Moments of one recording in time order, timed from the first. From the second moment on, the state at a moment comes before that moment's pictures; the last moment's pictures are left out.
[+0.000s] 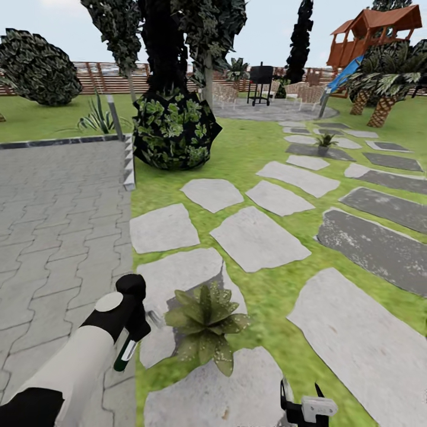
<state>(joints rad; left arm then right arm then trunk) -0.83 0.01 -0.11 -0.77 -1.47 0.88 -1.45 -0.38 0.02 0.26 -0.03 -0.02 -0.98 -0.39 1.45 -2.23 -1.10</state>
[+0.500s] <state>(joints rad) -0.83 0.01 -0.11 -0.76 -1.47 0.88 -1.45 -0.38 0.02 0.26 -0.03 -0.02 -0.98 -0.39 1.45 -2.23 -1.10</state>
